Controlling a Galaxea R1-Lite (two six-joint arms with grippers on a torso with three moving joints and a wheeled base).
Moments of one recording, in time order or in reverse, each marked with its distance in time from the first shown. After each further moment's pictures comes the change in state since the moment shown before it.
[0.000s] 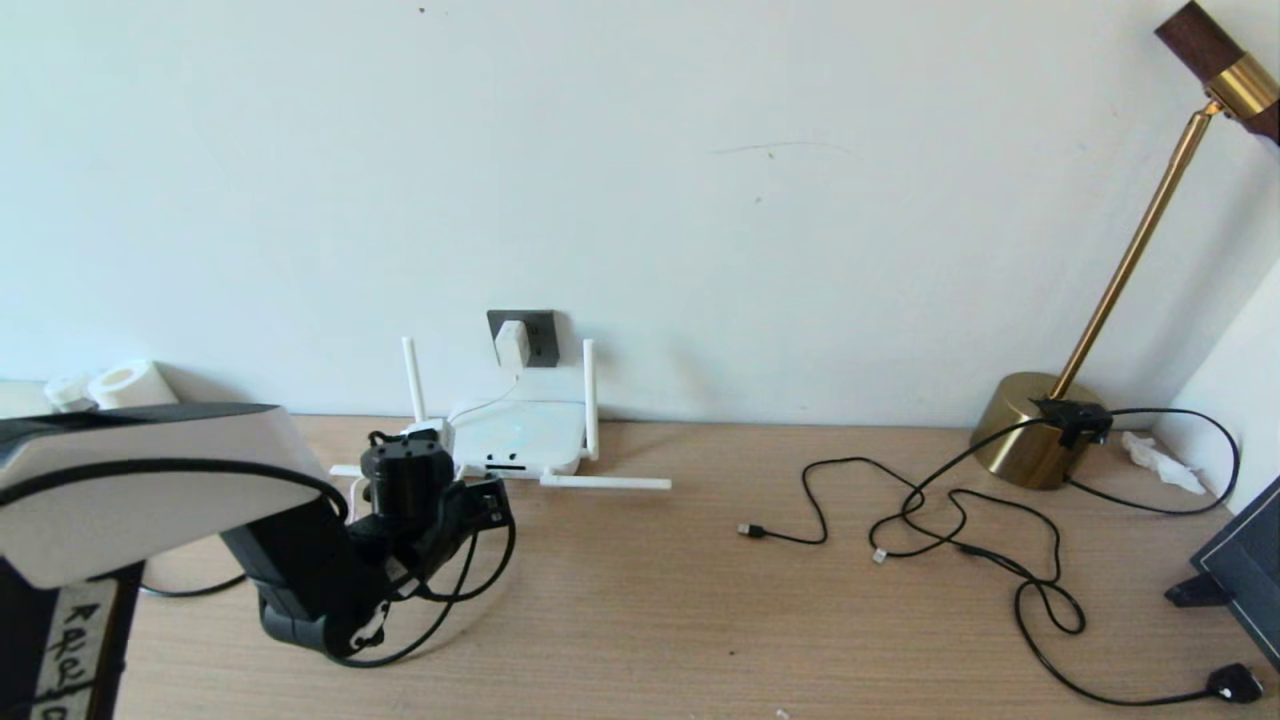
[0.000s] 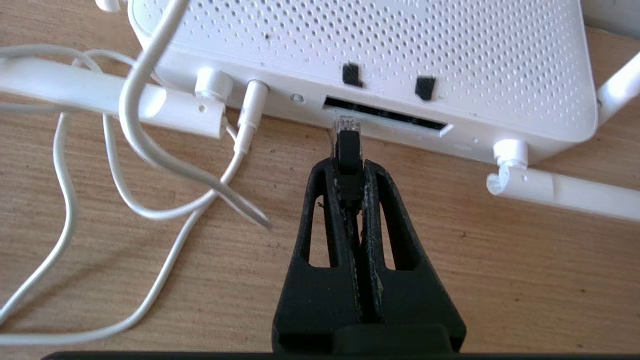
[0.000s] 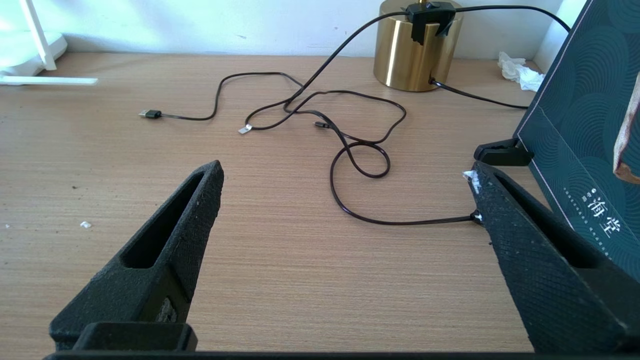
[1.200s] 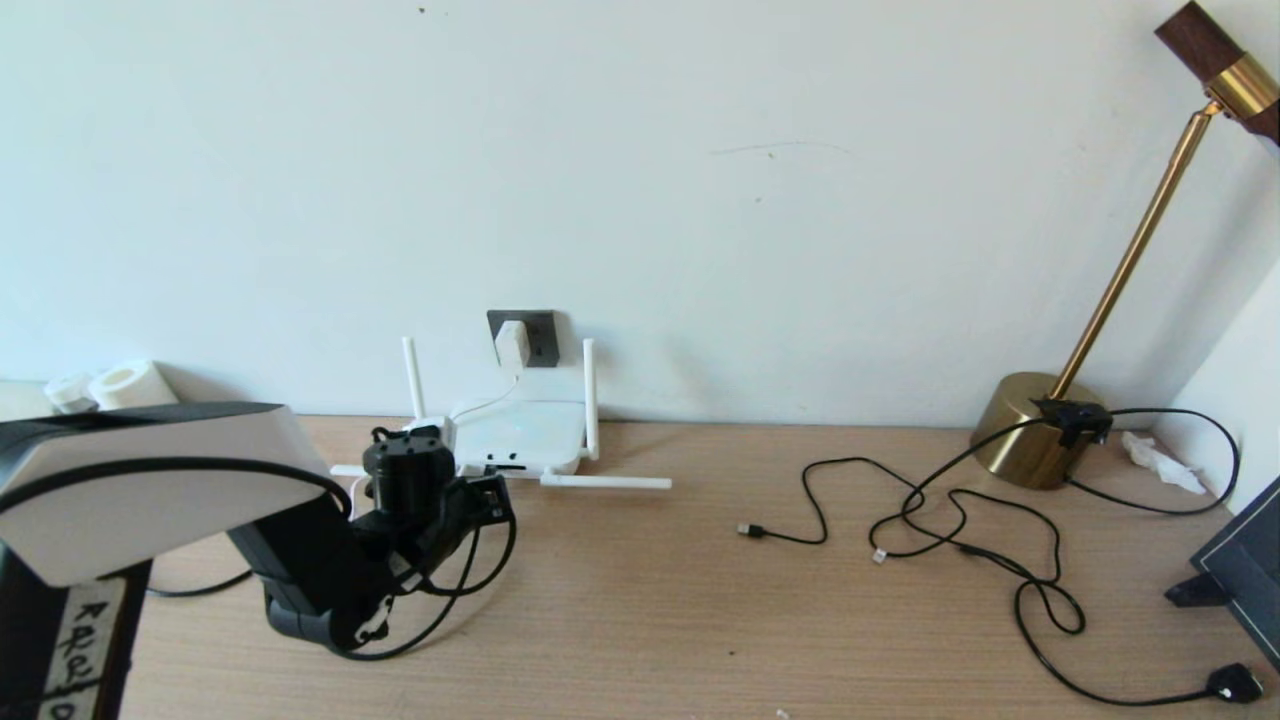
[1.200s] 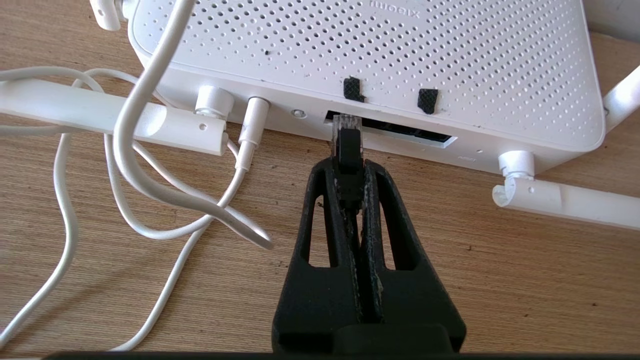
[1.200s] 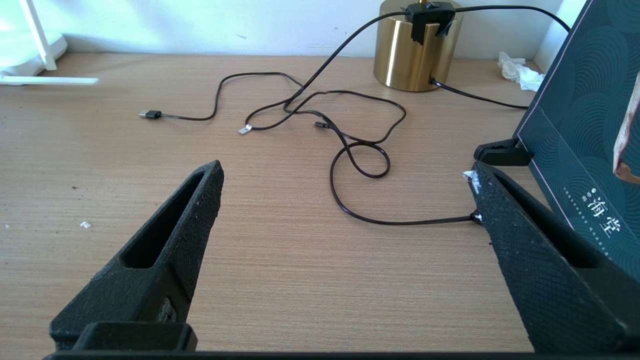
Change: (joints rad) left arm 0.008 0.015 -0.024 0.001 0.000 0.023; right arm 0.000 0.000 0.000 0.000 0.000 0.001
